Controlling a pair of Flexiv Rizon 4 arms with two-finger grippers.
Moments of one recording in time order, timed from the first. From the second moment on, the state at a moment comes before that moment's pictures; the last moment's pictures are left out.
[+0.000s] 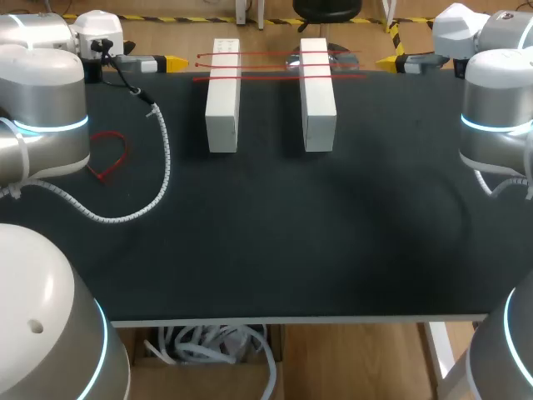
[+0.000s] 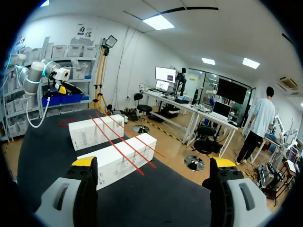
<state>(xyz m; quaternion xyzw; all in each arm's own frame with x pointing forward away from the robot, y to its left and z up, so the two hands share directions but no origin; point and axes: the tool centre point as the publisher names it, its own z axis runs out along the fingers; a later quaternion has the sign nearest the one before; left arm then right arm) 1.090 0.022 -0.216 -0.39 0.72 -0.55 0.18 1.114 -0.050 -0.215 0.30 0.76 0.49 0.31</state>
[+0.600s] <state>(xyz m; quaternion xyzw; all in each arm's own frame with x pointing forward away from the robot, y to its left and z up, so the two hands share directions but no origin) 1.090 0.022 -0.216 -0.39 0.72 -0.55 0.18 1.114 -0.050 -0.215 0.30 0.76 0.49 0.31</state>
